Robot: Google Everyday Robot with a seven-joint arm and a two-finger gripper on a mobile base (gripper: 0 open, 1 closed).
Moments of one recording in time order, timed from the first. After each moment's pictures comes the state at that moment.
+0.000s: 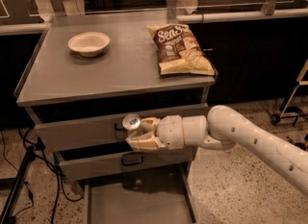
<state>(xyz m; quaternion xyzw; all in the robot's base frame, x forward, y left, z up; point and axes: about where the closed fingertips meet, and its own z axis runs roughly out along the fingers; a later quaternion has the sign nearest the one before) 0.517 0.041 0.720 -0.54 0.57 0.40 0.48</state>
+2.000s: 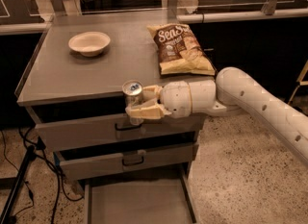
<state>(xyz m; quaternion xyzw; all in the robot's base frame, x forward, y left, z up) 0.534 0.036 0.828 -0.55 0.53 0.44 0.48</state>
